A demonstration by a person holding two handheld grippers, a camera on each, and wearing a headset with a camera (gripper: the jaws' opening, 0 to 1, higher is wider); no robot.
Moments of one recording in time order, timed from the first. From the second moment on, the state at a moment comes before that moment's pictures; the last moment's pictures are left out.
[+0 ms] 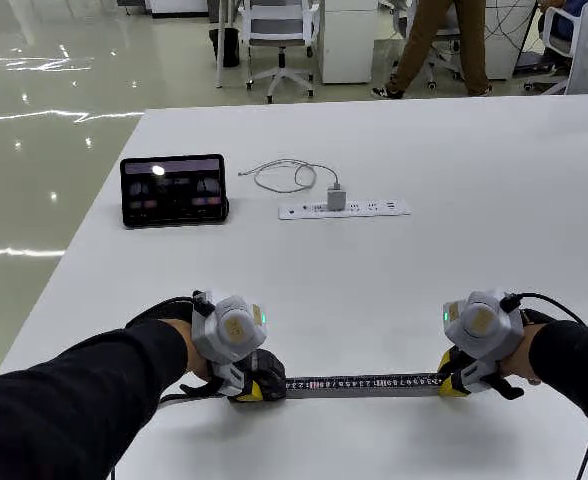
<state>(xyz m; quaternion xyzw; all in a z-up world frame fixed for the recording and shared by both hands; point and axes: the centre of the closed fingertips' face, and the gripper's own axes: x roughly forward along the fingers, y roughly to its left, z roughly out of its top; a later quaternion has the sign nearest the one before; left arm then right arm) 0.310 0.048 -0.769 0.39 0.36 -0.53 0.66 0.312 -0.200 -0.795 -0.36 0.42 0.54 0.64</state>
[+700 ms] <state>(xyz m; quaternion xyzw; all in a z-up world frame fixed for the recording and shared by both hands) 0.311 0.049 -0.769 0.40 0.36 -0.53 0.65 0.310 -0.198 -0.794 -0.36 0.42 0.53 0.64</state>
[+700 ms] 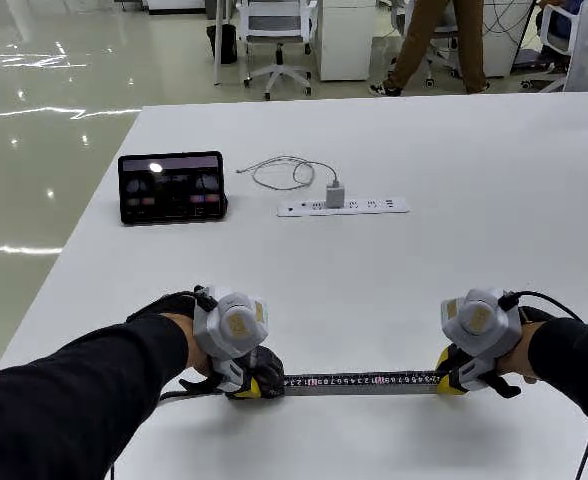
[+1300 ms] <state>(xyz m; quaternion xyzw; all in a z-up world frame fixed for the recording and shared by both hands) 0.314 0.054 -0.769 0.40 0.37 -0.53 0.65 0.312 -0.193 -0.794 -0.36 0.41 0.53 0.65</state>
